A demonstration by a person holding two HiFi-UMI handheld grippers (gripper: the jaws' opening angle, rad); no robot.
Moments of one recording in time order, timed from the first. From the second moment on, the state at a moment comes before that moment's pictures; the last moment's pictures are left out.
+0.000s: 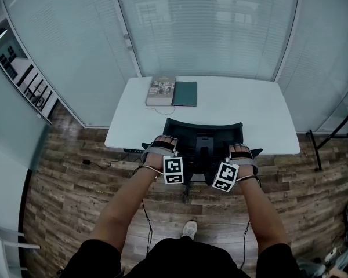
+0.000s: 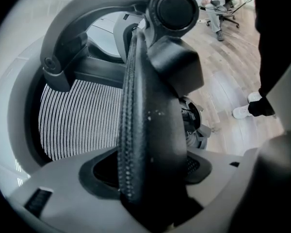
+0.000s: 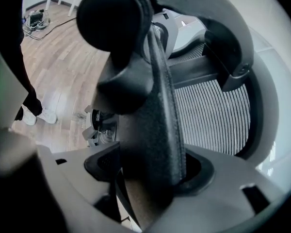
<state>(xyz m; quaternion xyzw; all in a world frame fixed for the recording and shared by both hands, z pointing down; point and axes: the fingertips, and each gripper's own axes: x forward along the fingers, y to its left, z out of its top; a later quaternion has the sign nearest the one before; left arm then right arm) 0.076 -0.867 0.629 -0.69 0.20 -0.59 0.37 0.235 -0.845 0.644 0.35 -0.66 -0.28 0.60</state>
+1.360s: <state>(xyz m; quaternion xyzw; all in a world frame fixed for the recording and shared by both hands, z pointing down) 0.035 -0.782 0.449 -0.84 0.54 -0.08 0.02 0.239 -0.739 0.410 0.60 -0.80 -0.04 0.03</state>
